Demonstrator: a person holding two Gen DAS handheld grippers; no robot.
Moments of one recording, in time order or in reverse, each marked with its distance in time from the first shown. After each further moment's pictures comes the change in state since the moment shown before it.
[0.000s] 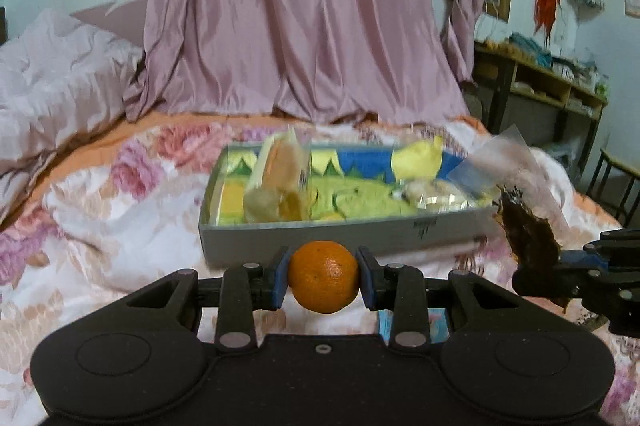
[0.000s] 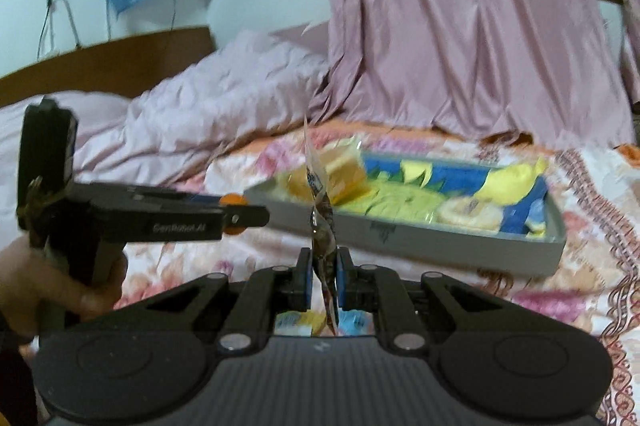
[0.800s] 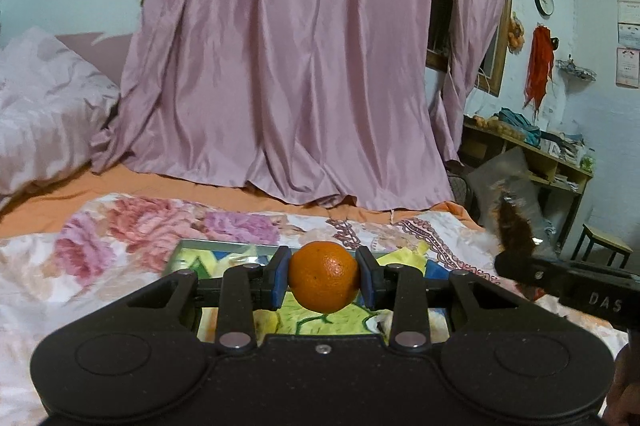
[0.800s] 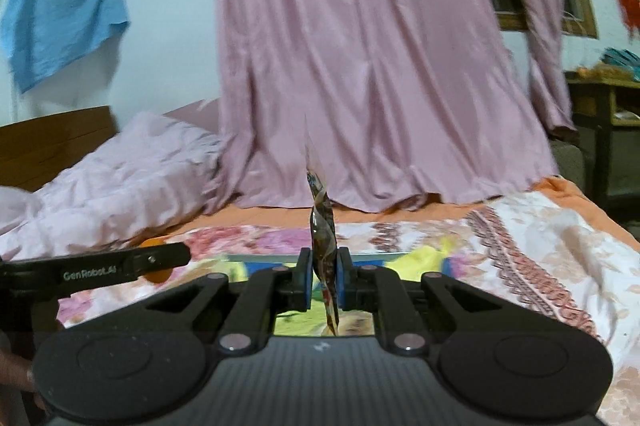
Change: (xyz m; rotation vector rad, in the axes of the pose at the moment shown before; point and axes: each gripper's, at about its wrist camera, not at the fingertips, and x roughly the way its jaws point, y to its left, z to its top) left arm 0.074 -0.007 0.072 -0.085 -0.176 -0.087; right arm 0.046 -0.089 0.051 0.149 -0.200 -0.265
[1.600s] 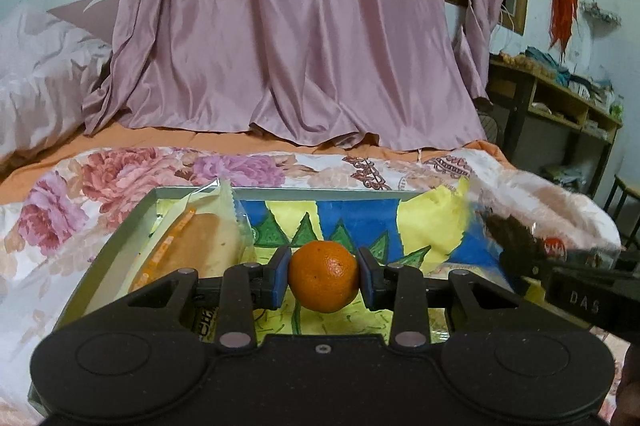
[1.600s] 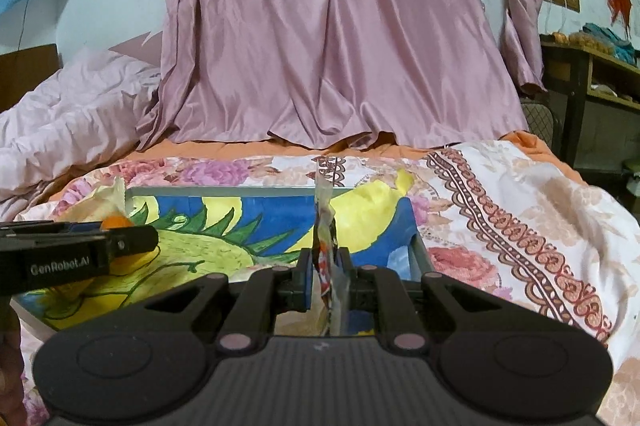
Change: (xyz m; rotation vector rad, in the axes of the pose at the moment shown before) left arm 0.093 -0.008 -0.036 0.063 0.153 0.082; right arm 0.079 -0.020 -0.038 -0.062 0.165 -0.152
